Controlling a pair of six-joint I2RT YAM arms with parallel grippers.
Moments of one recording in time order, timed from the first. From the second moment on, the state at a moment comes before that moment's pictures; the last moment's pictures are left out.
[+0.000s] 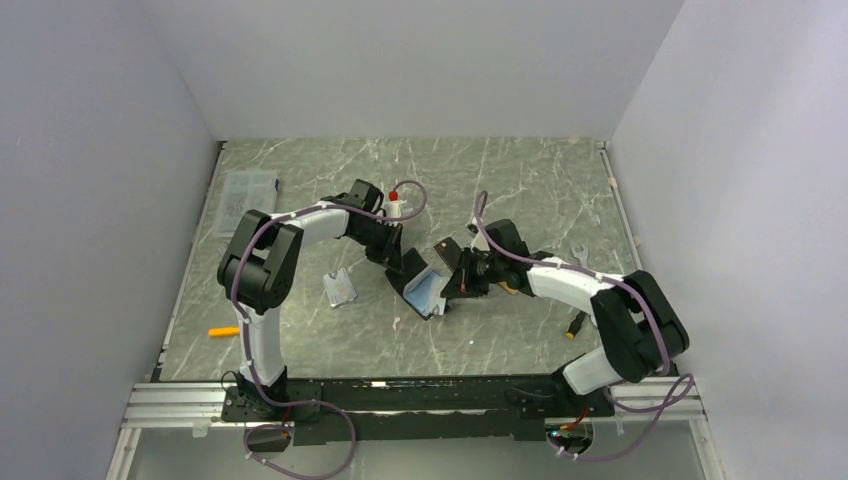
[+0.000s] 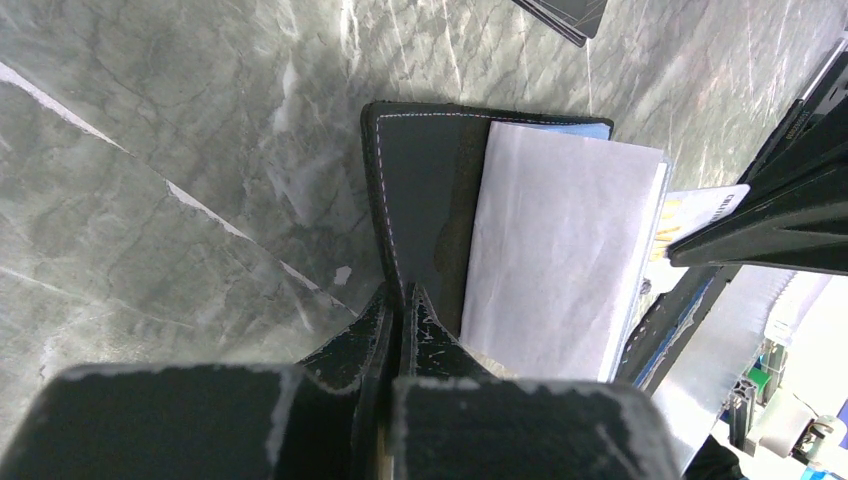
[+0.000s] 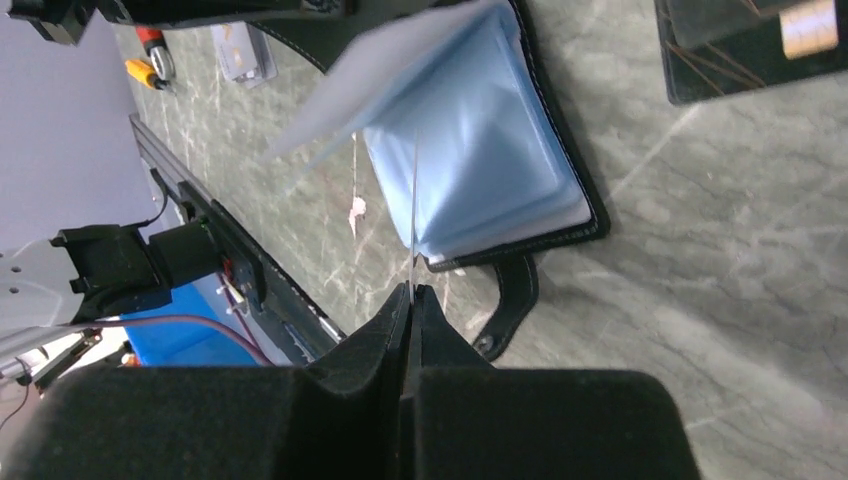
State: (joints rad) left arm -0.44 1.97 1.26 -0.47 0.68 -0.04; right arm 0.50 1.46 0.67 -0.07 -0.55 0.68
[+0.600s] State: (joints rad) left arm -0.41 1.97 1.25 -0.48 0.79 -0.01; right arm 0.57 1.68 0.82 0.05 -0.53 0.69
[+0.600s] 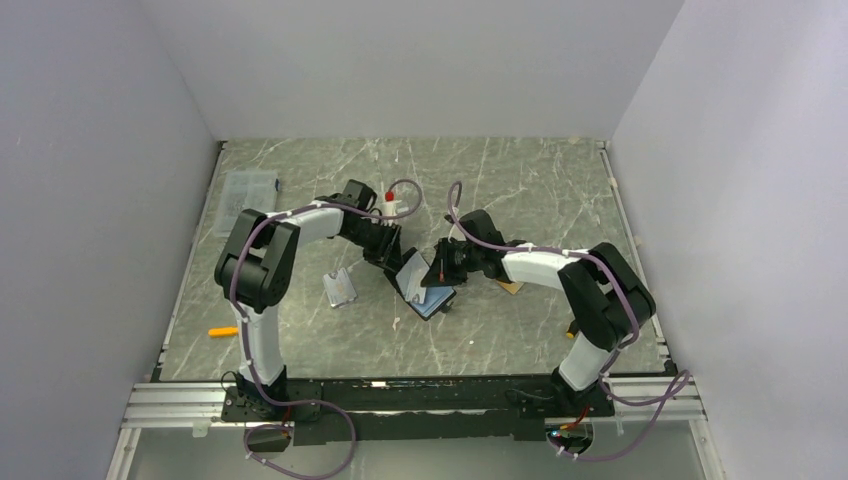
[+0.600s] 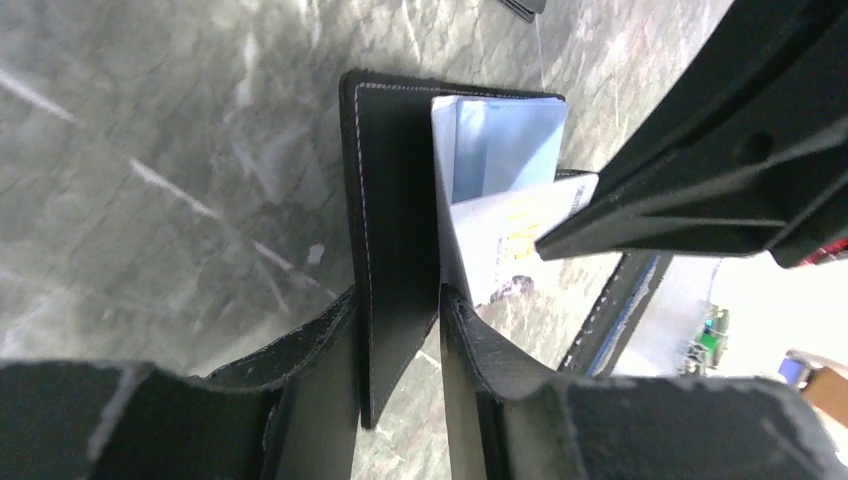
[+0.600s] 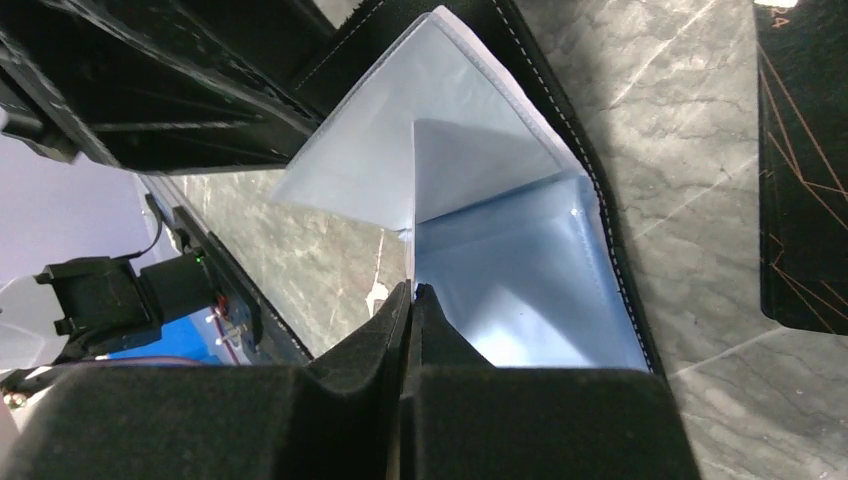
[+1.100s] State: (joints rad) left arm -0.32 1.97 1.23 -0.47 0.96 -0.02; right arm 0.57 1.72 0.82 0.08 -0.52 0.69
